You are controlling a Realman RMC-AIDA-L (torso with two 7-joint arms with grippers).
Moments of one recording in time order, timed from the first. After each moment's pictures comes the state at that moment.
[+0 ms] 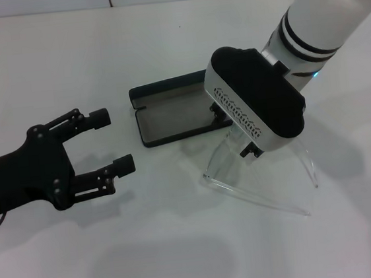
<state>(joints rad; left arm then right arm) -0.12 -2.03 1.08 0.93 1.43 1.70 -1.29 1.01 2.03 -1.84 -1.00 -2.34 -1.26 1.54</state>
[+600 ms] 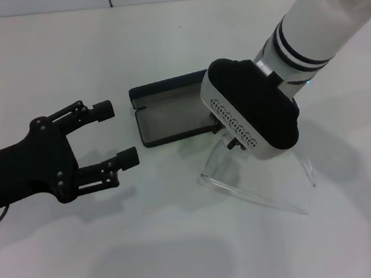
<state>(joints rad) -0.13 -2.03 1.08 0.96 1.43 1.70 -1.31 1.00 2.03 -1.90 -0.99 -2.33 -1.17 1.54</state>
